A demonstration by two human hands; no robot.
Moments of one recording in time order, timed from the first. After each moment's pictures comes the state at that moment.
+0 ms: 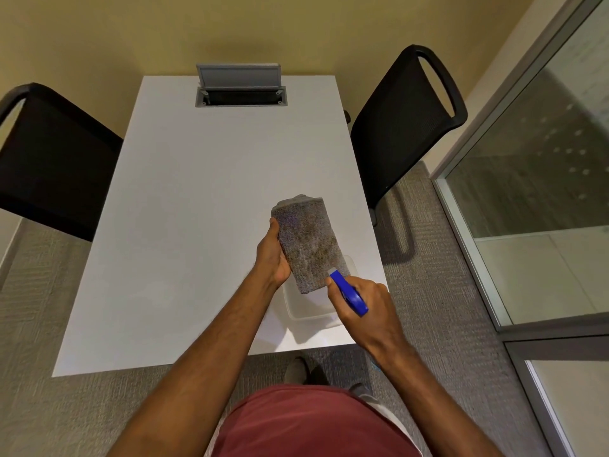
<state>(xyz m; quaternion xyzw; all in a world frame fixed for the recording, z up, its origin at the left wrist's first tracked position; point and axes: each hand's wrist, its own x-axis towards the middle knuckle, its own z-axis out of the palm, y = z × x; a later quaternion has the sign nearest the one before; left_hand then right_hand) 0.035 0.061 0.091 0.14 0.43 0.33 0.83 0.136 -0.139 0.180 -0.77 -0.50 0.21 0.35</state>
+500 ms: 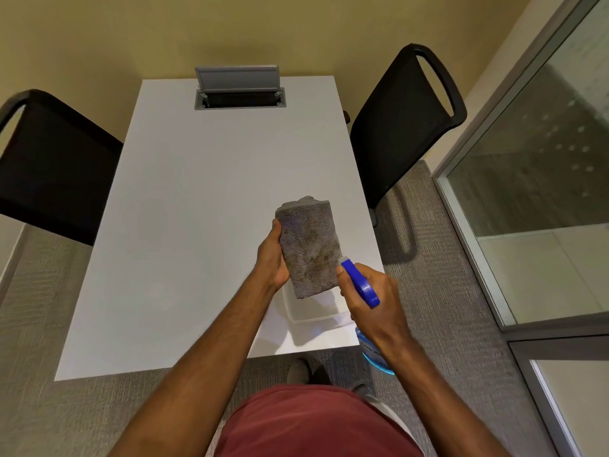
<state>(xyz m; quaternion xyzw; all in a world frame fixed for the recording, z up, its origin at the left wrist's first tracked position) 0.040 0.064 0.088 0.16 0.43 0.30 0.84 0.150 -0.131 0.190 -0.74 -0.44 0.25 0.44</state>
